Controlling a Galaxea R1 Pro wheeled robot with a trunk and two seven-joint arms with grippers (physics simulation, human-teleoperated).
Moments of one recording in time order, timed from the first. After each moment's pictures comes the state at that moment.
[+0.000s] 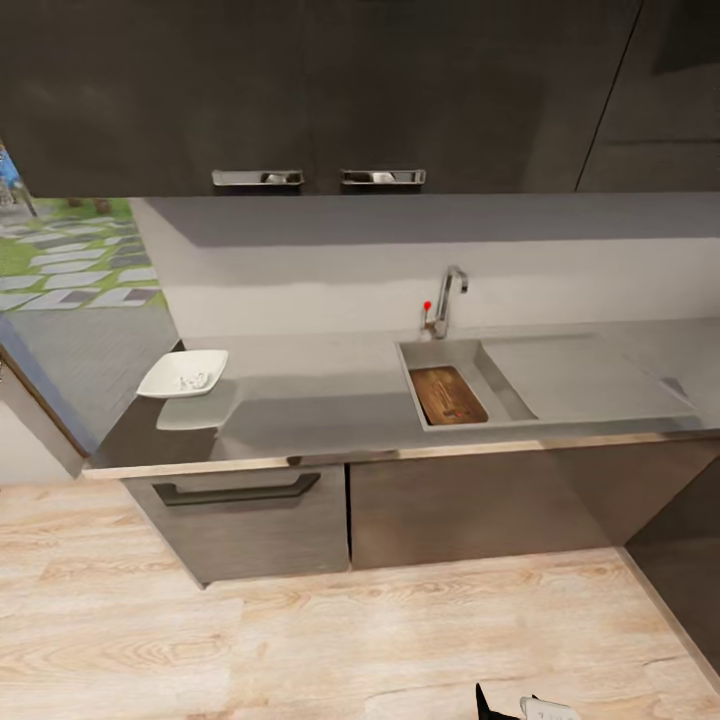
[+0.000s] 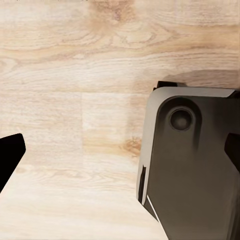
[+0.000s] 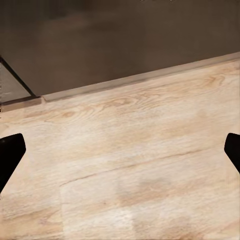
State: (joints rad) left arm 0.12 0.14 -0.06 -0.56 0.20 -0.06 0.06; right arm -0.43 -0.17 1.97 -0.38 -1.98 -0.84 -0.18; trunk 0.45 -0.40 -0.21
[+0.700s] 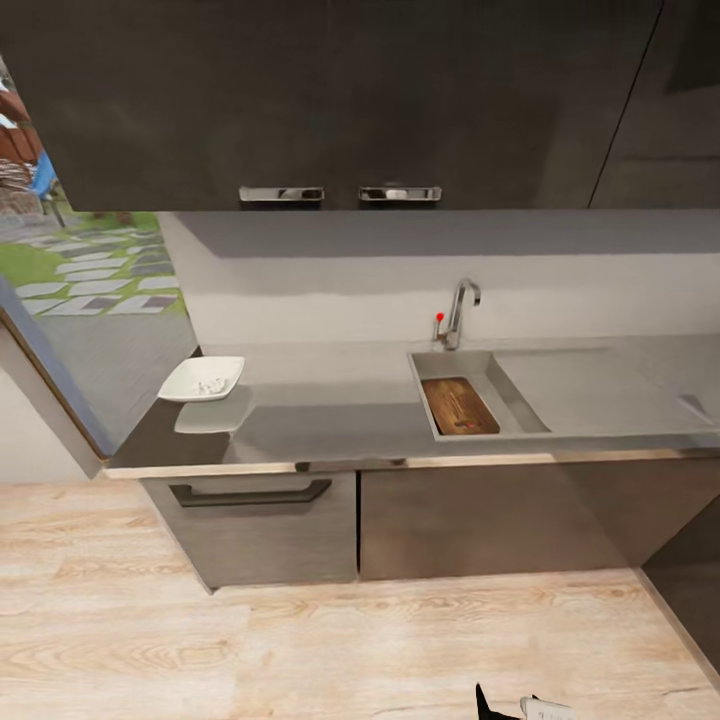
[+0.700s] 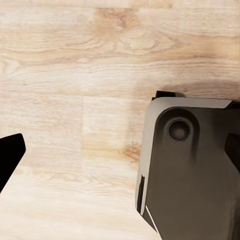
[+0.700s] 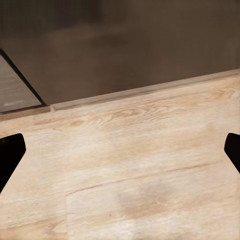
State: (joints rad) left arm 0.12 0.14 -0.06 -0.56 0.20 -0.06 0.06; right arm -0.43 -0.17 1.97 -0.38 -1.98 -0.84 -0.18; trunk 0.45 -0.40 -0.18
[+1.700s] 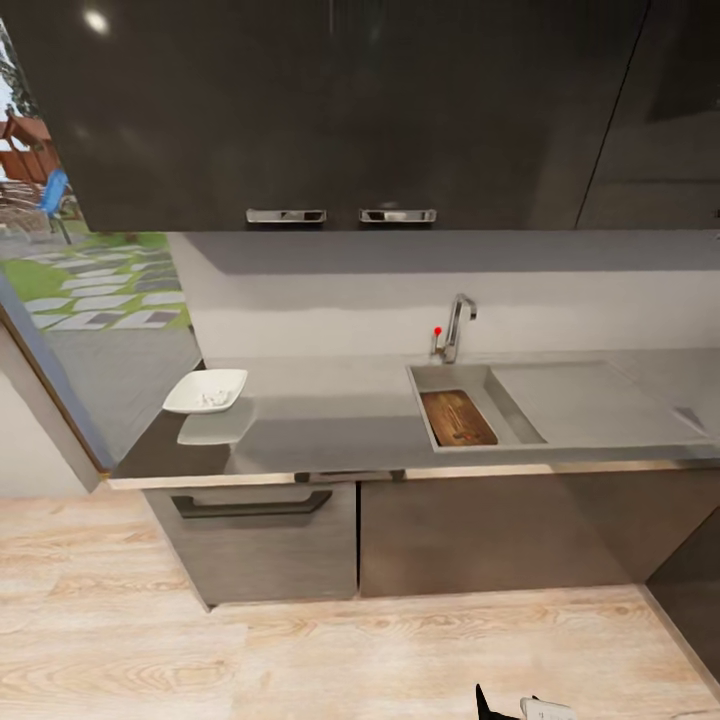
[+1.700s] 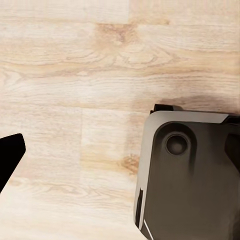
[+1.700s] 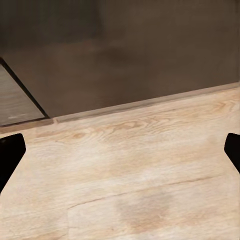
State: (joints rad) left arm 0.12 0.14 -0.06 -0.56 0.20 -0.06 0.06; right arm -0.43 -0.17 1.97 -0.38 -1.98 -0.84 -0.18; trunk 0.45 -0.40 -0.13
